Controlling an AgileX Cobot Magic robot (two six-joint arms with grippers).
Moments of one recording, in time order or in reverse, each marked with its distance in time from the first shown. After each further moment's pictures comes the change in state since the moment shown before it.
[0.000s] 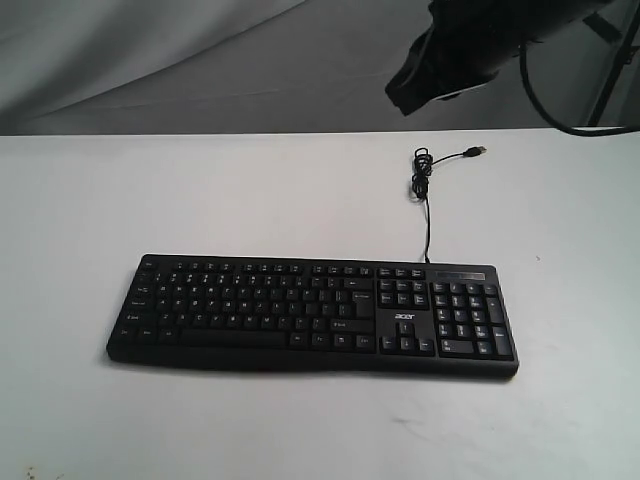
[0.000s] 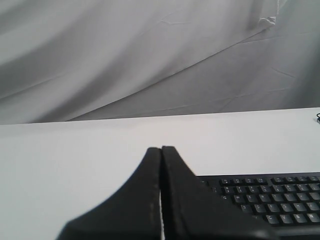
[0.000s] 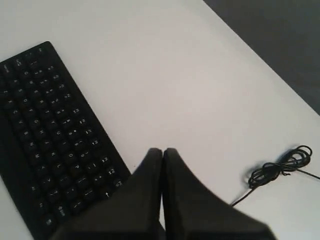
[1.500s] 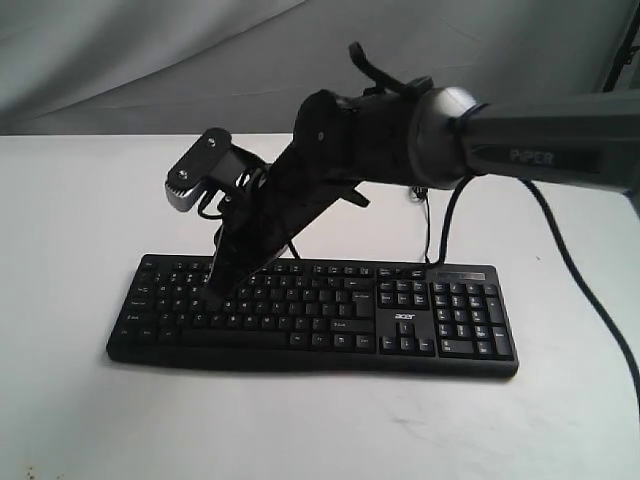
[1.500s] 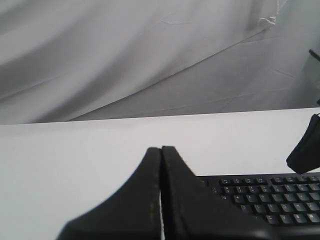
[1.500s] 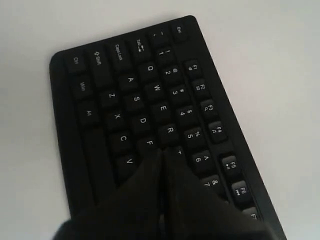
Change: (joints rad) left arm 0.000 0.000 0.000 0.000 0.000 0.000; right arm 0.414 0.373 -0.011 -0.007 -0.258 0.038
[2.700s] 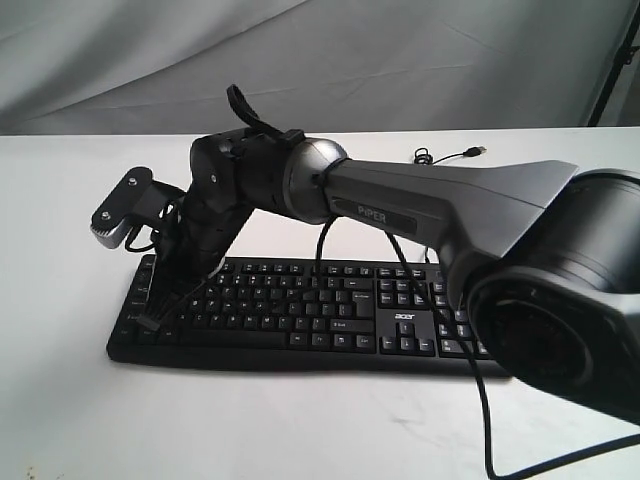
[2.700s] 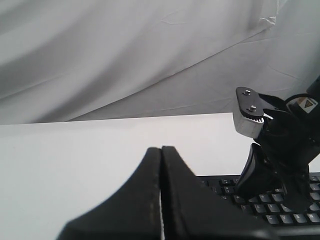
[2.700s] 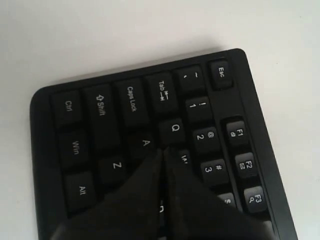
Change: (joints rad) left arm 0.000 0.000 0.000 0.000 0.000 0.000; right arm 0.102 0.303 -0.440 -0.213 0.175 0.191
